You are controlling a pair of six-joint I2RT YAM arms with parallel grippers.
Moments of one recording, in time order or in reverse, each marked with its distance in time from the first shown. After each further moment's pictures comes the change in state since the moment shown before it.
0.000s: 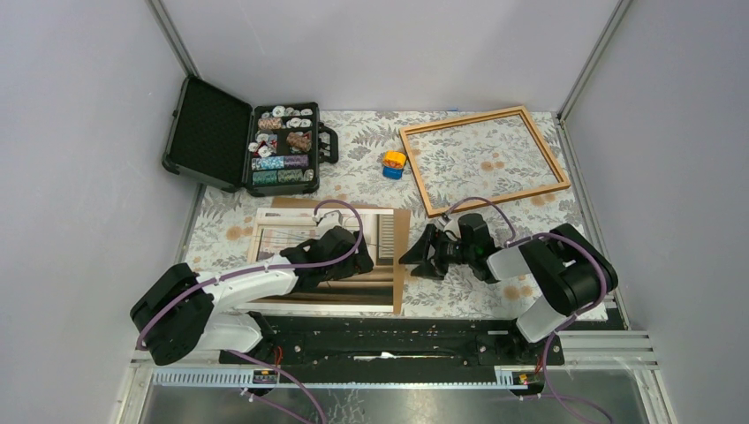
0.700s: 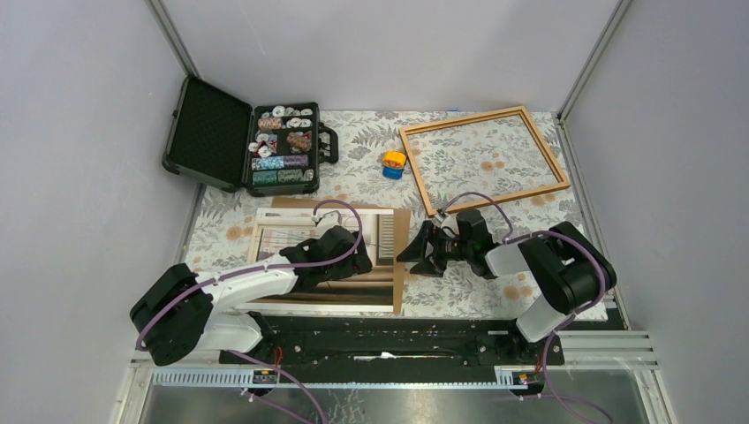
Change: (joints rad) left arm 0.005 -0.002 0.008 -0.035 0.000 0.000; right arm -0.002 0.005 0.042 -0.049 -0.024 -0.062
